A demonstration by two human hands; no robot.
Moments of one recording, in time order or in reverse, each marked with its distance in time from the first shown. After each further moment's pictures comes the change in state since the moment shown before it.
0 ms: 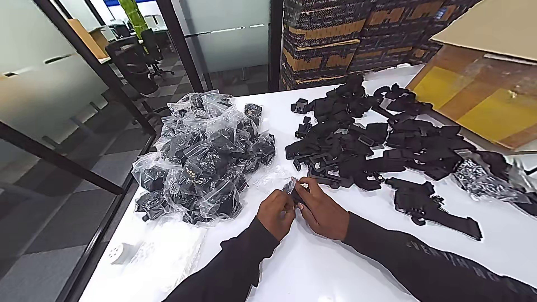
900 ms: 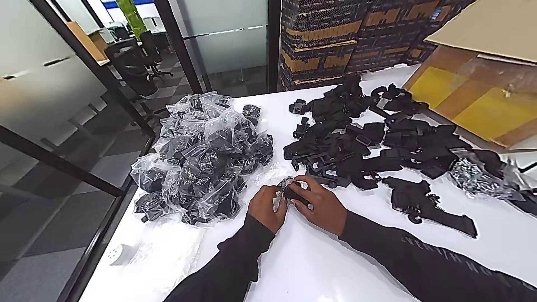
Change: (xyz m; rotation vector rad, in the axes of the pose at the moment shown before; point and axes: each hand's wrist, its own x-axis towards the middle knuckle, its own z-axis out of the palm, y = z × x) left_hand 0.005 0.002 -0.010 0.388 -0.008 -0.207; right_hand 0.002 0.009 0.003 -0.028 0.124 0.022
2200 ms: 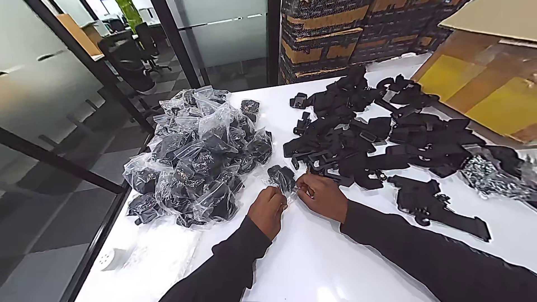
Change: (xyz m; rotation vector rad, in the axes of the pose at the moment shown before) left_hand 0.002 -0.008 -0.002 -0.146 -0.186 0.182; right_hand 0.018 0.024 -0.006 0.087 -0.020 0.041
